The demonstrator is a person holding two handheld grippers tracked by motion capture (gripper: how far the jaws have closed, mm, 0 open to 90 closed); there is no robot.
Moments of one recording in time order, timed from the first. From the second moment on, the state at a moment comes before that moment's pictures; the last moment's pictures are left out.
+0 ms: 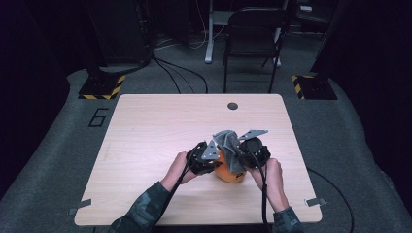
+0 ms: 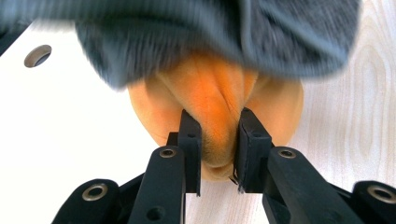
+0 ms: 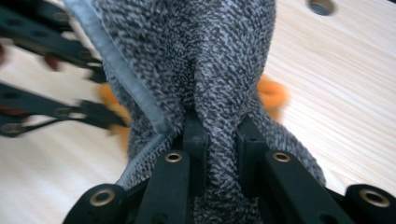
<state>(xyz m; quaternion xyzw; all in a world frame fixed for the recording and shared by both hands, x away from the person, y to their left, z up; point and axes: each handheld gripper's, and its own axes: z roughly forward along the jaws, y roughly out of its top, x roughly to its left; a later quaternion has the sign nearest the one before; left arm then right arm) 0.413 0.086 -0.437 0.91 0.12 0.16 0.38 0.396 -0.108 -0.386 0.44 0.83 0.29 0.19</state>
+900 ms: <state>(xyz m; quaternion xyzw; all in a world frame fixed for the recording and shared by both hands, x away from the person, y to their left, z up) 0.411 0.082 -0.438 0.91 0.10 0.17 0.38 0.379 -0.088 -0.376 0.40 0.84 0.31 0.19</state>
